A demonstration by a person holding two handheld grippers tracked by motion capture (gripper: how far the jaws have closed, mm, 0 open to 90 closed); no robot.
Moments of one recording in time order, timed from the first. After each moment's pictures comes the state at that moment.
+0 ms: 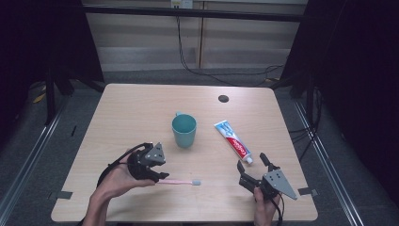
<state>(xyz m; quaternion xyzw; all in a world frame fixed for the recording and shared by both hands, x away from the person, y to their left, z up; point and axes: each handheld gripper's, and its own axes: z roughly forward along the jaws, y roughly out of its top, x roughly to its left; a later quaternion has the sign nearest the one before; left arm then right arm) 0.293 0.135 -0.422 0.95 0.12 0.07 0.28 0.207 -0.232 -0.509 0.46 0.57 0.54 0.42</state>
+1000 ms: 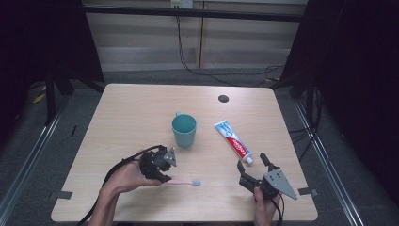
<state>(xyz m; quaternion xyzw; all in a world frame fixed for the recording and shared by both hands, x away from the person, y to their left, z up) 0.303 0.106 -0.441 0.98 0.07 0.03 0.18 0.207 -0.232 -0.509 0.46 0.56 0.54 0.42</state>
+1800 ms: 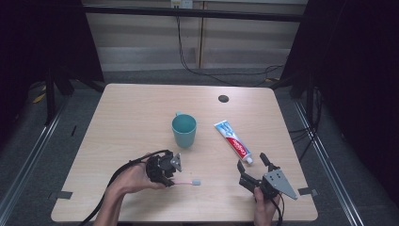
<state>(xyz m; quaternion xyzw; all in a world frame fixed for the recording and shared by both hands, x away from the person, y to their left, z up) 0.301 0.091 -0.459 0.99 0.05 0.01 0.15 0.207 -0.232 -0.510 0.46 0.56 0.54 0.42</state>
